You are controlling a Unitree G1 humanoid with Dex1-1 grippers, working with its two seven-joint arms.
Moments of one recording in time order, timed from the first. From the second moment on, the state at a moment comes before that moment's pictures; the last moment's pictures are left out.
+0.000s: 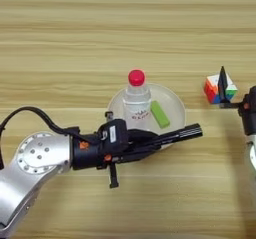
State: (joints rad) left arm 0.02 0.63 -0.32 -0.59 -0.29 0.28 -0.88; right arm 0.00 -0.12 -0.09 -0.02 -0.03 -0.38 0.01
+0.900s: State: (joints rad) left arm -0.03 0.53 -0.46 -0.42 -0.23 0.21 -0.93; right arm 0.00 -0.59 -0.23 -0.47 0.71 0.18 0.68
